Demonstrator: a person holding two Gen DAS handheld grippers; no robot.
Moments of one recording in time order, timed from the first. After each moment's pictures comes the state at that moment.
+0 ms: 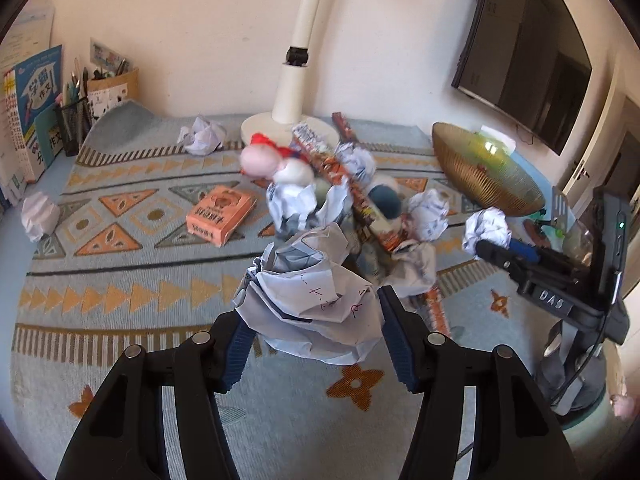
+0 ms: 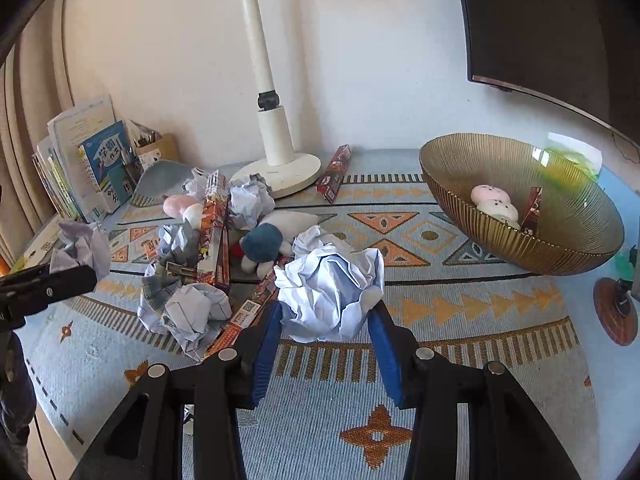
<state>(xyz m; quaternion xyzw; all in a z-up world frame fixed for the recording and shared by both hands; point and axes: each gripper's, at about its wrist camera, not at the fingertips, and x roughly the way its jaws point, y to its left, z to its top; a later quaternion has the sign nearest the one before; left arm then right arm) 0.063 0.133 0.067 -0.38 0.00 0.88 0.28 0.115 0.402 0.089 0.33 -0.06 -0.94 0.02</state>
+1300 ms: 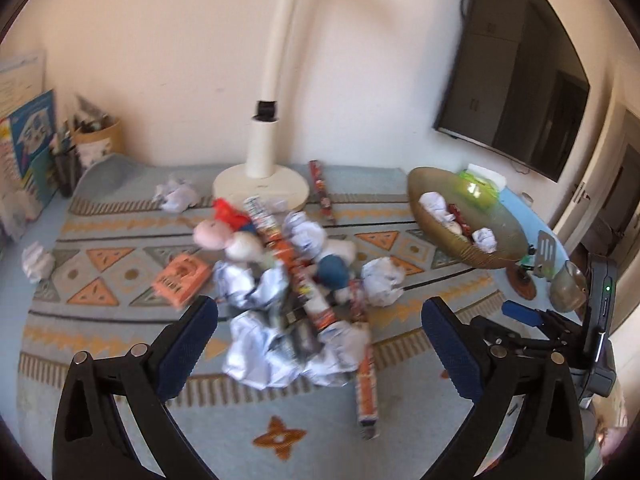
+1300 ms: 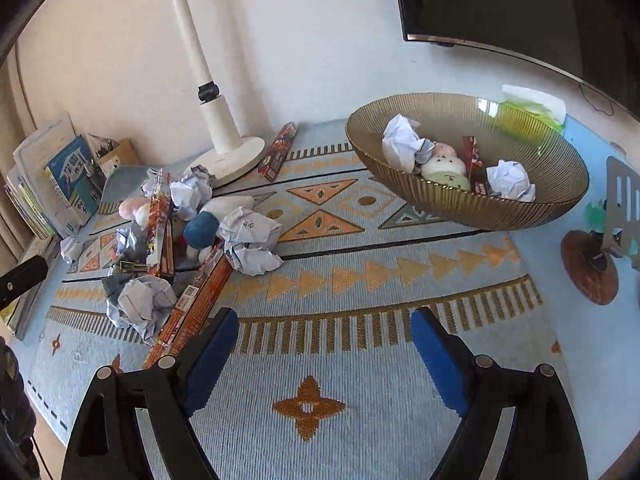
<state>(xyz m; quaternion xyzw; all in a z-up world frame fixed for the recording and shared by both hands) 0.063 0.153 0.095 -0.36 -0.02 0.91 0.23 0.118 0.438 0.065 0.39 -0.10 -0.92 -0.04</state>
